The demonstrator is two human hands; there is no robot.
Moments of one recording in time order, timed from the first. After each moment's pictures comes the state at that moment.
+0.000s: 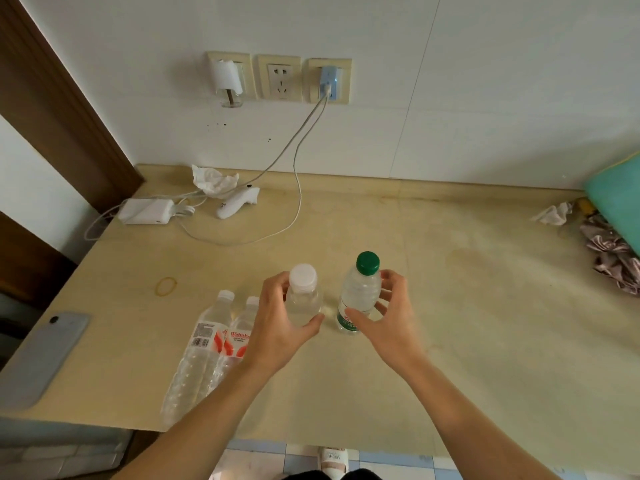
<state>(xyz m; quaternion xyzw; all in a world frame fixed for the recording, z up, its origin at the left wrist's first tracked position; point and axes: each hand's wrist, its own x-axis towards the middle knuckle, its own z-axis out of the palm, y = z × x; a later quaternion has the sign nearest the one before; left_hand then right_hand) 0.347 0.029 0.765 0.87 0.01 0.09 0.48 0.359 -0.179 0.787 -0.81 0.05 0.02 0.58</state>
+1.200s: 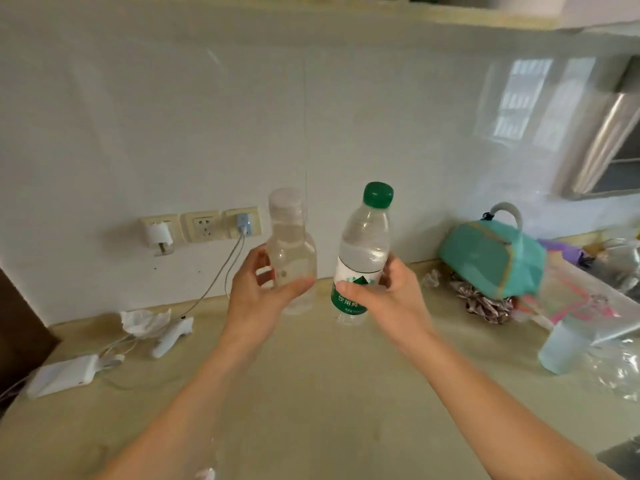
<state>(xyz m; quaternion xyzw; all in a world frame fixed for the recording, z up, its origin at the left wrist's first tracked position) 0.402 -0.034 1.013 0.72 -0.12 0.09 0.68 0.355 -0.235 1.008 -0.73 0.00 -0.19 0.66</state>
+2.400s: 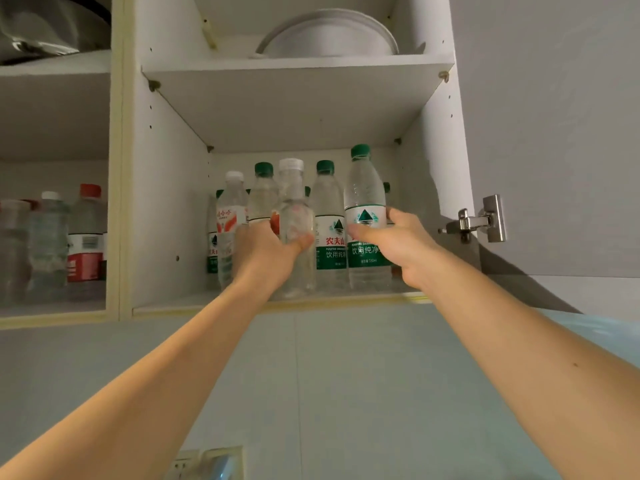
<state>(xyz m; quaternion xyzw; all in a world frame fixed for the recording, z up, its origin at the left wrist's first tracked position) 0.496 -0.196 1.375 0.79 -0.08 0.41 0.44 0.505 -0.395 1.385 -0.69 -0.18 -0.26 0.66</state>
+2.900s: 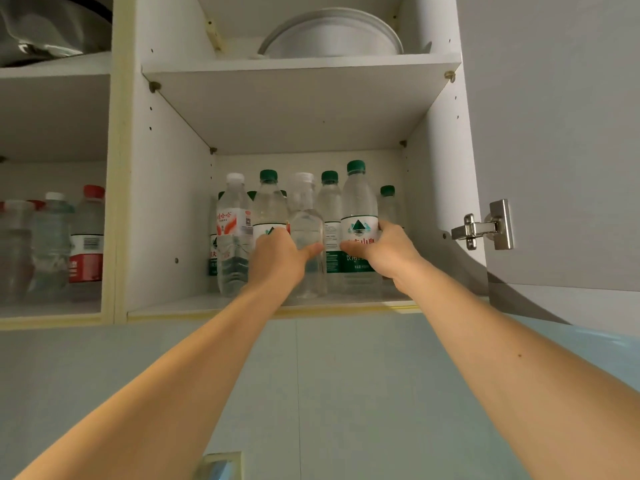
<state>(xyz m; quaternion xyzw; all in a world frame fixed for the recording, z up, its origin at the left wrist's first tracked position) 0.537 -0.215 1.379 0.85 -0.04 0.41 0.34 0.545 -0.390 1.383 -0.77 -0.14 -0.31 0.53</state>
